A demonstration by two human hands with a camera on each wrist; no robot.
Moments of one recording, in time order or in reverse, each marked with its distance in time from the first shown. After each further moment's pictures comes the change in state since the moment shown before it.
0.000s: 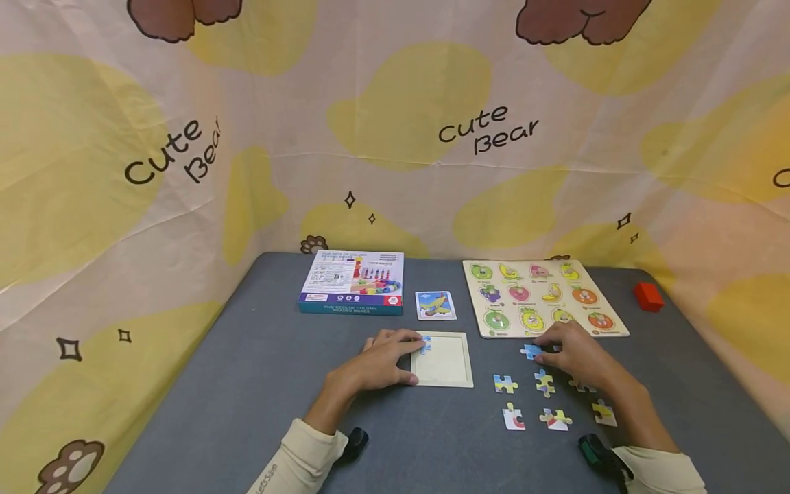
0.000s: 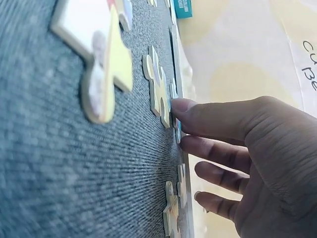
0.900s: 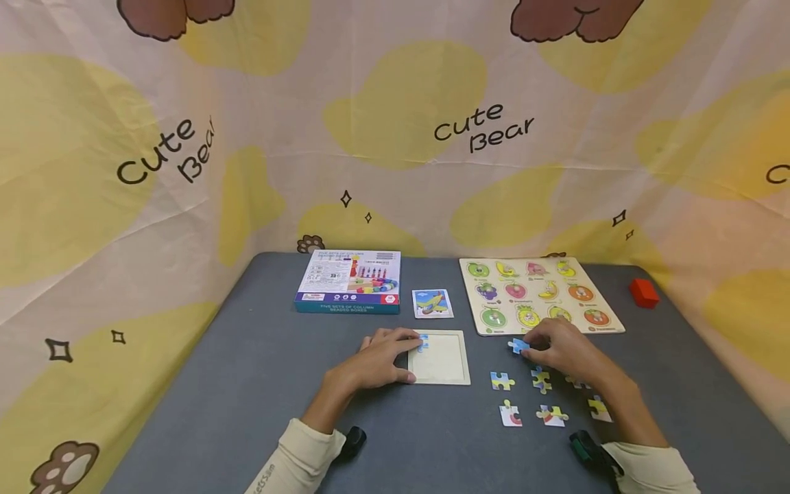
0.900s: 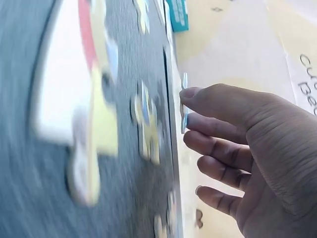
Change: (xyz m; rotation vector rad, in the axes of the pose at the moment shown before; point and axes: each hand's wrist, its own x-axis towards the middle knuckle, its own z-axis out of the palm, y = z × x) left_hand 0.001 -0.004 0.002 -0.002 0.011 0.020; right_hand 0.006 -0.015 0.002 0.012 0.026 -0.057
